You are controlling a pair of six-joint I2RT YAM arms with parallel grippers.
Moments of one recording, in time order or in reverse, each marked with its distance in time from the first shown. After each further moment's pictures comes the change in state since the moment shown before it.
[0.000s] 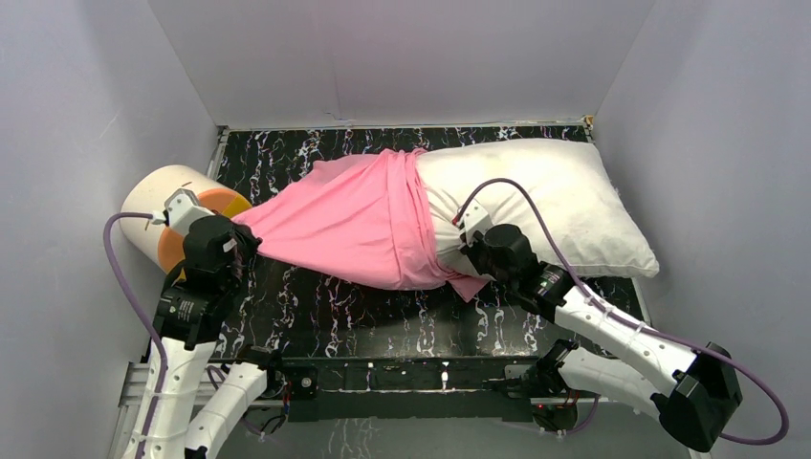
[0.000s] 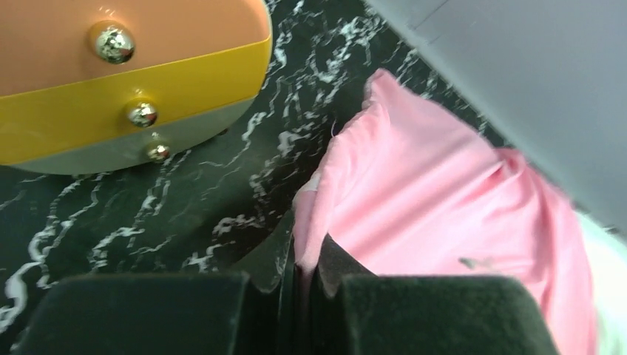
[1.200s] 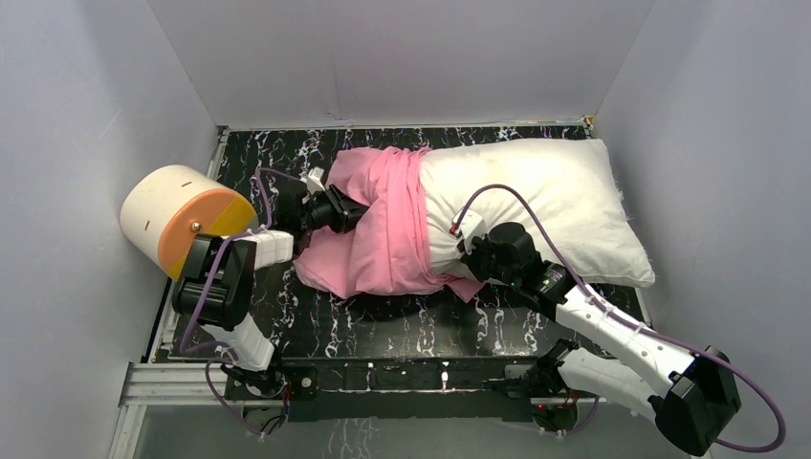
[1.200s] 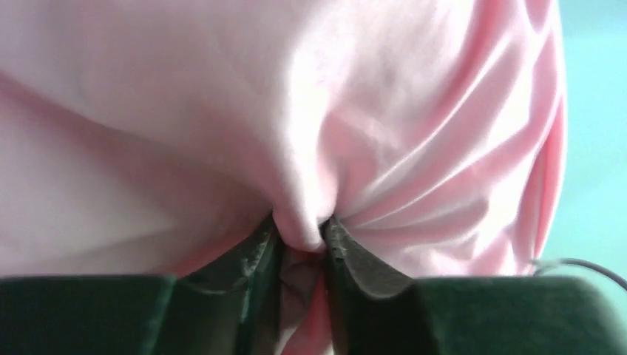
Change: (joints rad) left arm 0.023 1.016 -0.303 1.307 1.177 -0.376; right arm -0.054 -0.005 -0.016 -0.038 -0.271 -0.054
